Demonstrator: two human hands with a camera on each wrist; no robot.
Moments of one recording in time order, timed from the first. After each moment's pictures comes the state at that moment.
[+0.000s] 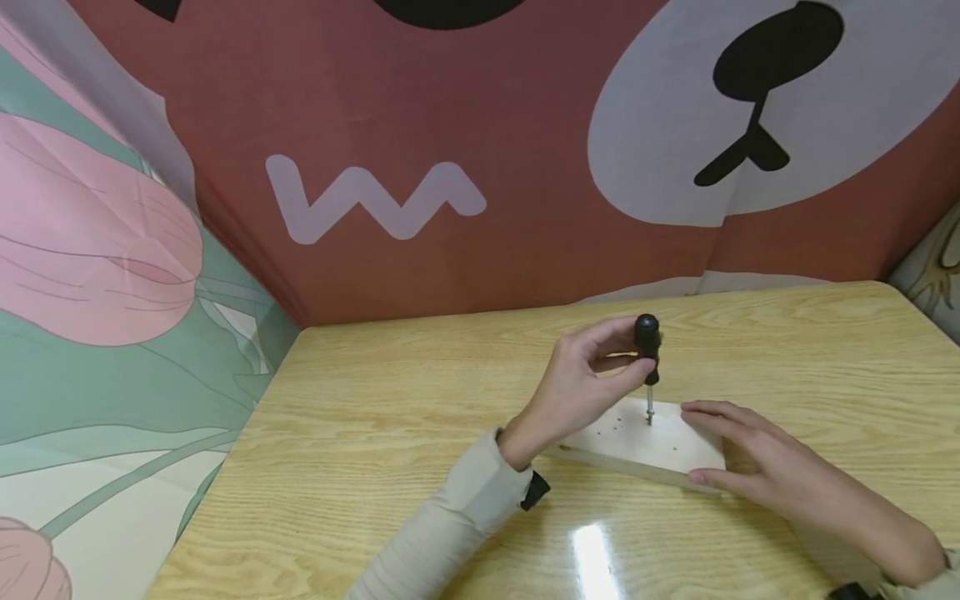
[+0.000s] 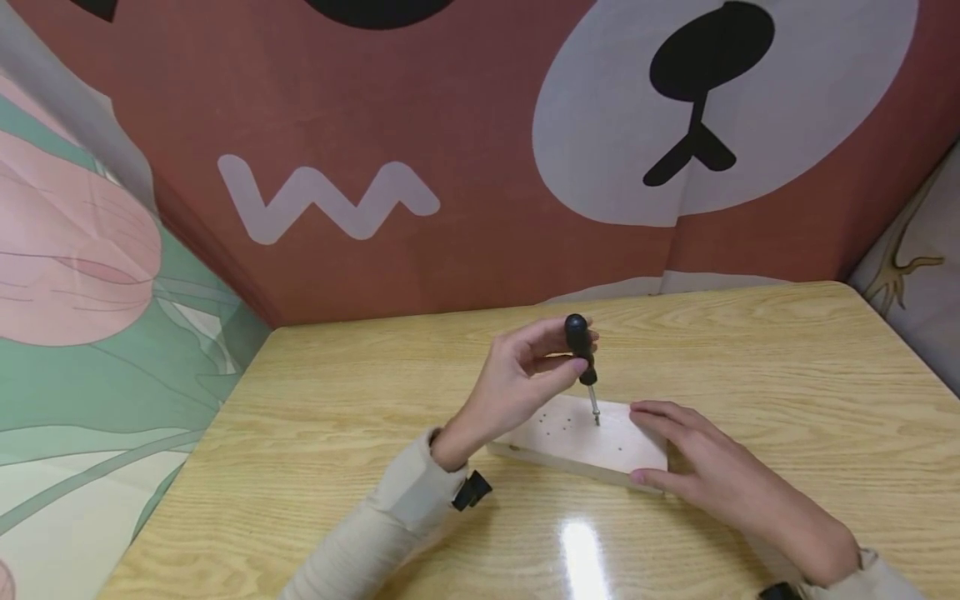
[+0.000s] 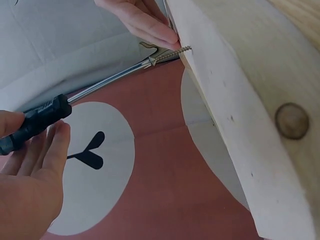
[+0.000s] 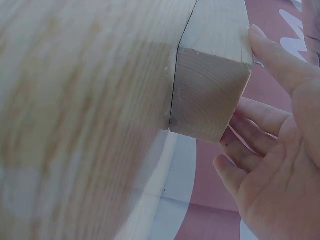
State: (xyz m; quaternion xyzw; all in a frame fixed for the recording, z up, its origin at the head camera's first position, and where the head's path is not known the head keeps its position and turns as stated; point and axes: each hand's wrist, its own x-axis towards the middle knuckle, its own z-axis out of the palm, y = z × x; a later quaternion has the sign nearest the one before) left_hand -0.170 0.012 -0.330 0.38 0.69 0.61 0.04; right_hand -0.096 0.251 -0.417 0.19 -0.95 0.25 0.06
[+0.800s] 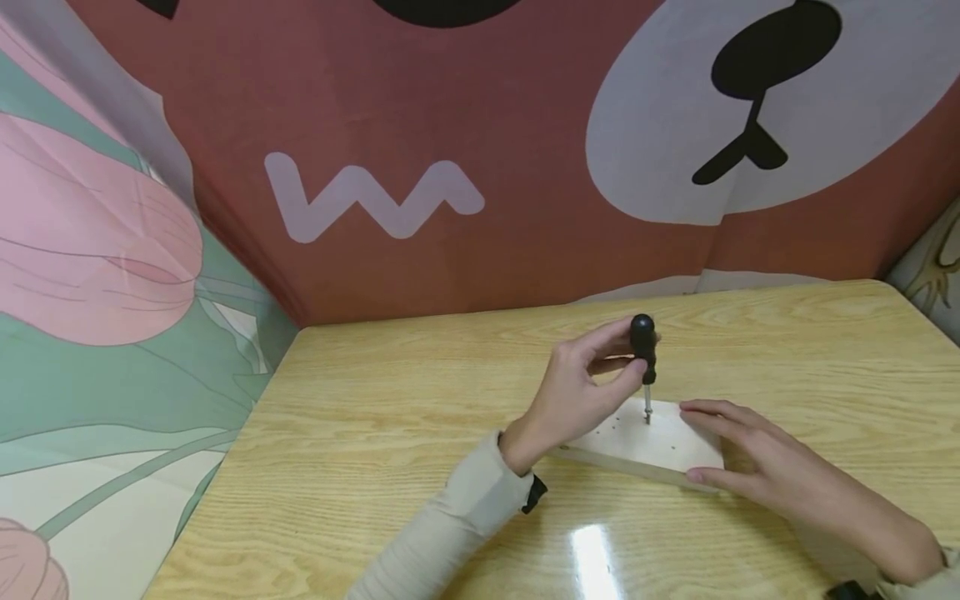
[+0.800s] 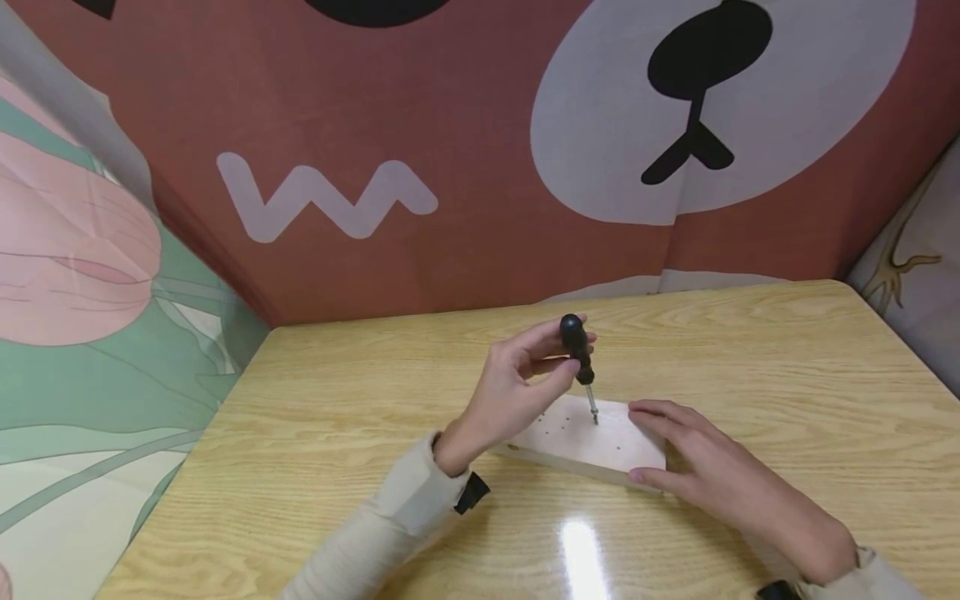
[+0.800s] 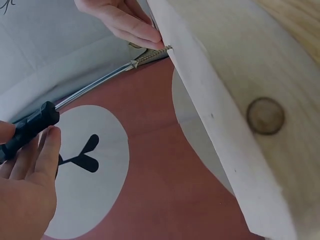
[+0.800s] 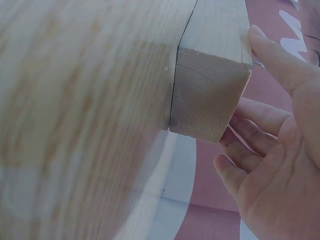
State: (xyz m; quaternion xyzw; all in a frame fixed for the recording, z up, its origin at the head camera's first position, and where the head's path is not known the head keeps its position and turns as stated) left_hand -0.169 0.011 -0.339 0.43 0.70 0.57 -0.04; right_hand -0.094 0.250 -0.418 0.20 -0.95 0.24 0.07
